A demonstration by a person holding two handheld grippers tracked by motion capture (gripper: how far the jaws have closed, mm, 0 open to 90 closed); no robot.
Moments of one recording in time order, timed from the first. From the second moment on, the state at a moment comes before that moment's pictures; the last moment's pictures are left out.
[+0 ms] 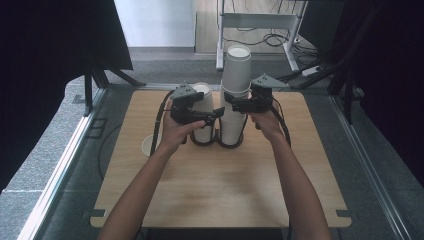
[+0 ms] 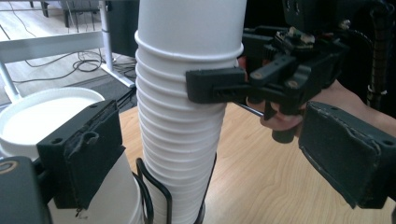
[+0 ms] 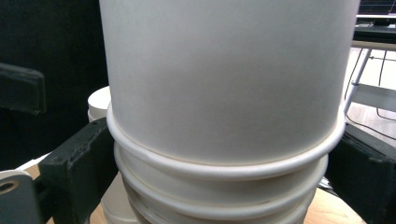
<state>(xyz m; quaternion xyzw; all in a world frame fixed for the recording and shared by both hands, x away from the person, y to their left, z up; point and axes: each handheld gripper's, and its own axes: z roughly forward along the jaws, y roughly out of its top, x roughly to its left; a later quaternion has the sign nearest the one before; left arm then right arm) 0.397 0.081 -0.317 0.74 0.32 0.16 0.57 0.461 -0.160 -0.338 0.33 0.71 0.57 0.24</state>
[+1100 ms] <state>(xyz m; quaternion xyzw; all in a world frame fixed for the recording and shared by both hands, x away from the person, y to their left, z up) 0.422 0.074 -0.305 0.74 0.33 0.16 0.57 0.460 -0.159 -0.338 0.33 0.71 0.57 0.25</state>
